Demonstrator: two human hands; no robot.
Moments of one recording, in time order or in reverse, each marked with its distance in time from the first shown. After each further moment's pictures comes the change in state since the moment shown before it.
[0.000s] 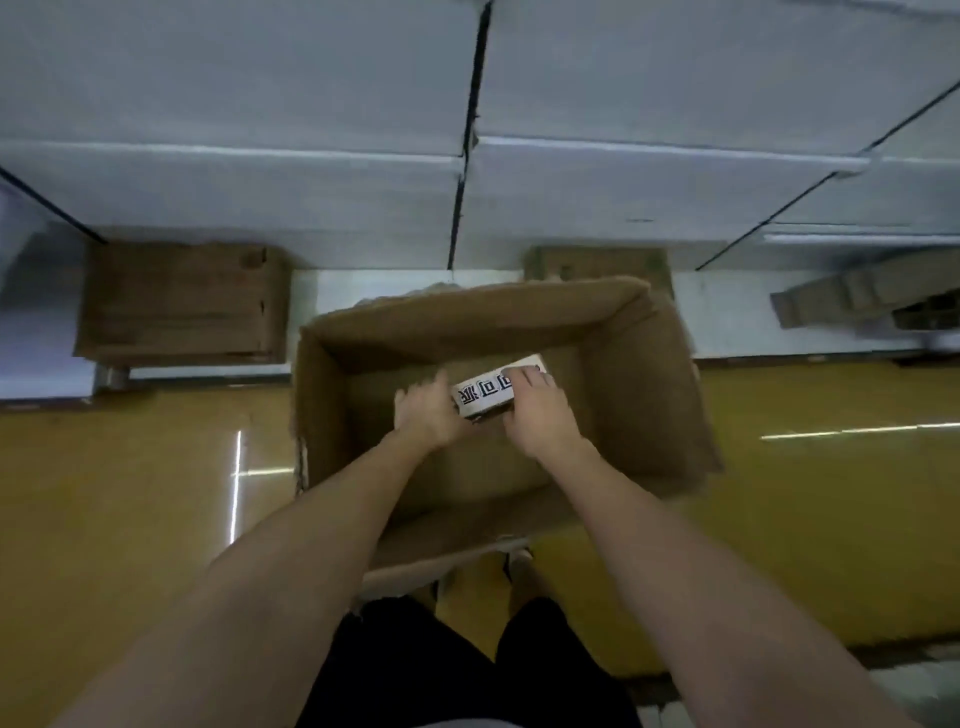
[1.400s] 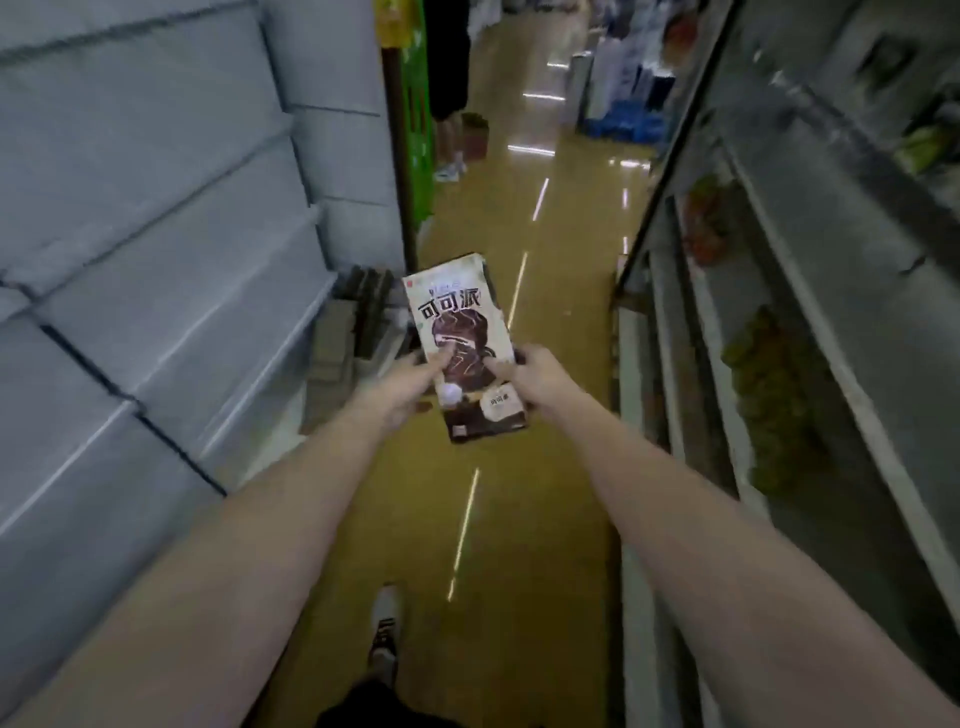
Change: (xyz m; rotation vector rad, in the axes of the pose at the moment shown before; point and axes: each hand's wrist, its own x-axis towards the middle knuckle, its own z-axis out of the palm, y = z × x) left_hand -0.179 0.888 0.208 -0.344 -0.847 0.745; right_hand -0.391 0.727 -0.245 1.329 1.049 0.884
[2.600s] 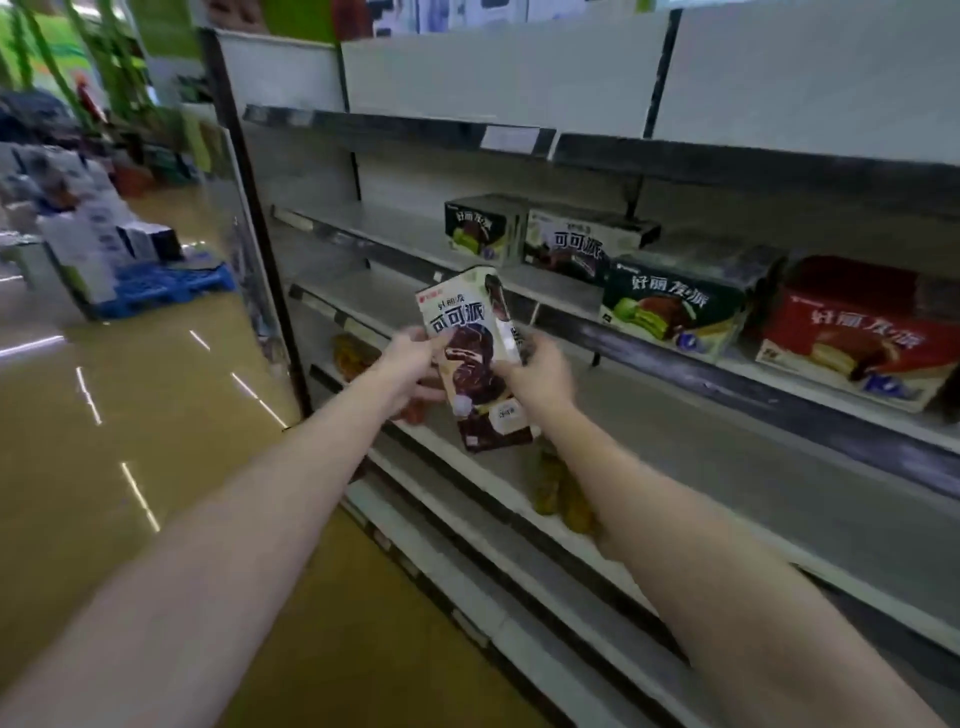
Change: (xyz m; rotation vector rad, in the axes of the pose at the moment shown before) left_hand 0.462 0.401 0.395 0.292 -0.939 0.296; right_hand 0.304 -0.141 -0.395 -0.058 1.372 0.109
